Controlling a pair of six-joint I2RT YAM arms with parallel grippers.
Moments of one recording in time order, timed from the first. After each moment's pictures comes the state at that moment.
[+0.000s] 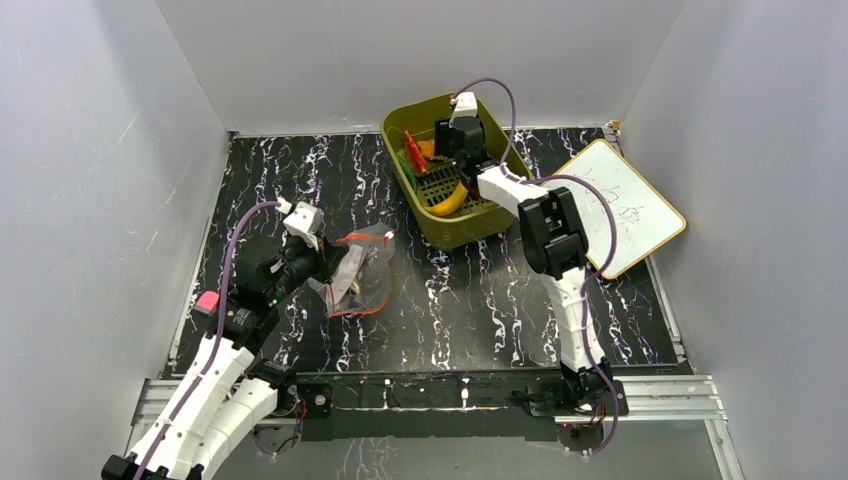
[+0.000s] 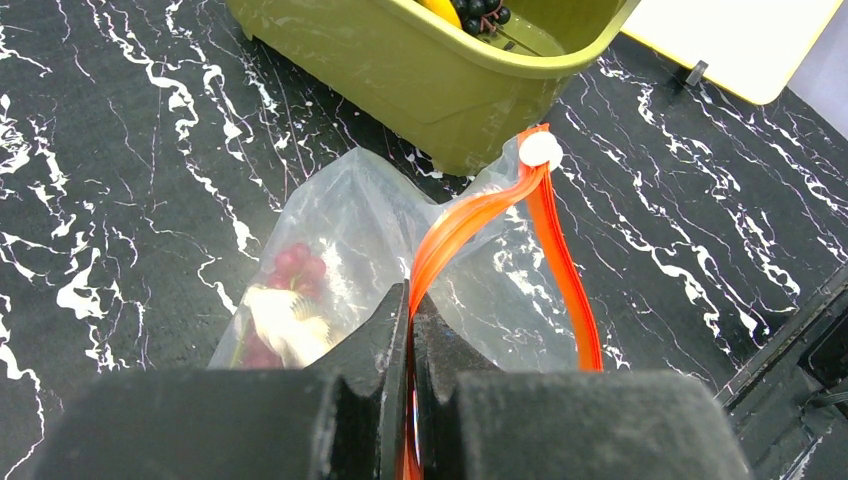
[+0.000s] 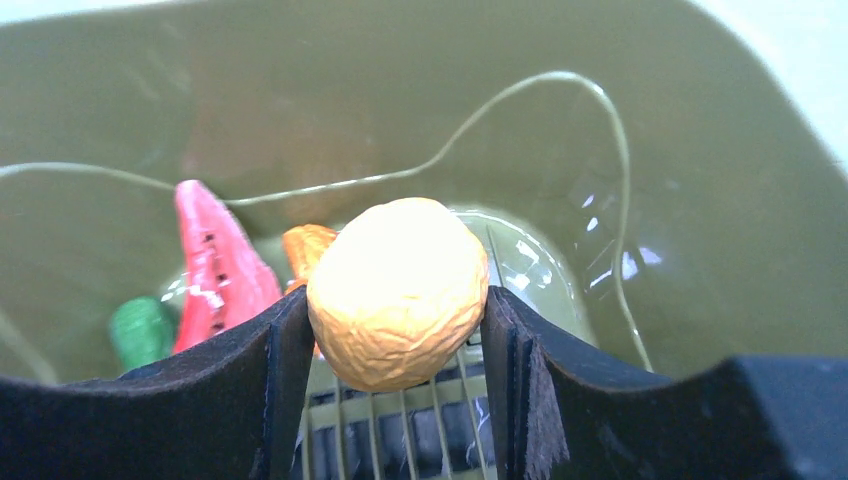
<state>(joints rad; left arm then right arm) -0.36 0.65 0.62 -0.25 0.27 -0.10 0.40 2.40 1.88 0.29 0.21 0.09</state>
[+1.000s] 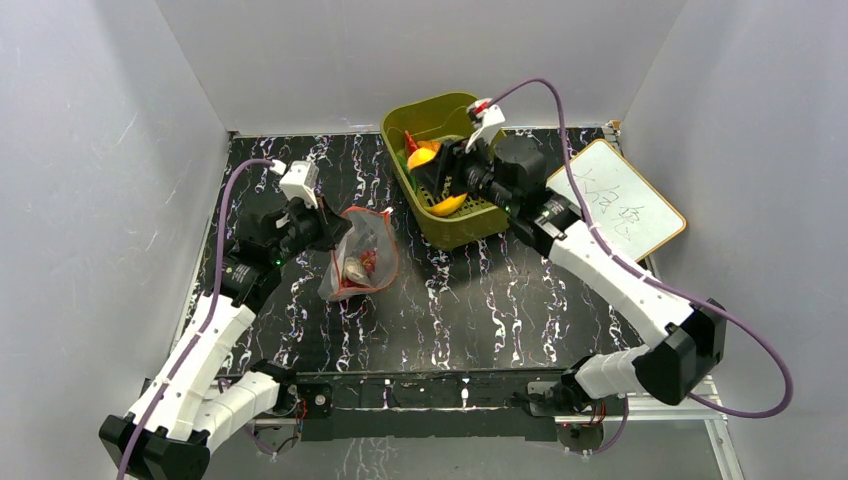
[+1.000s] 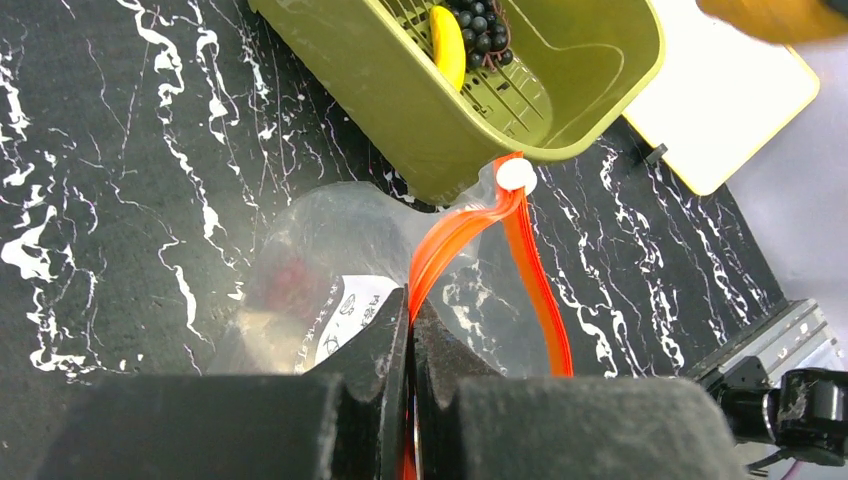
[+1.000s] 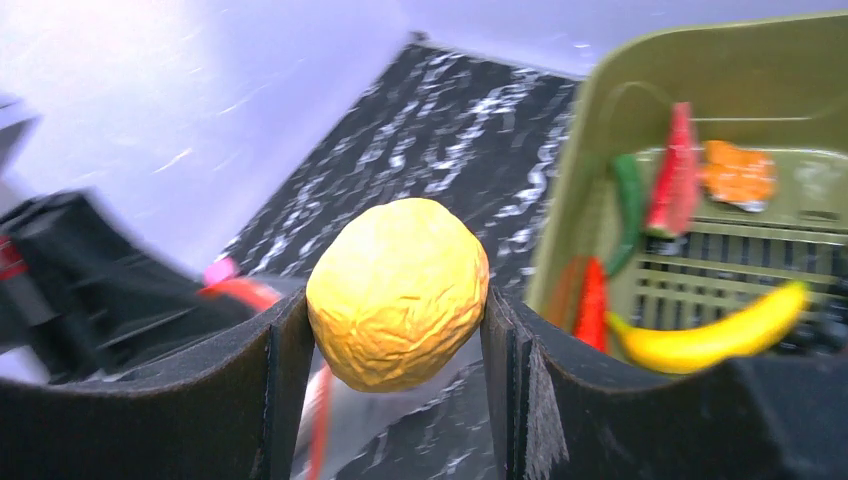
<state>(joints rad) -0.36 0.89 0.93 -0.43 0.21 -0.32 0.61 1.36 1.31 -0.07 -0.12 0.35</state>
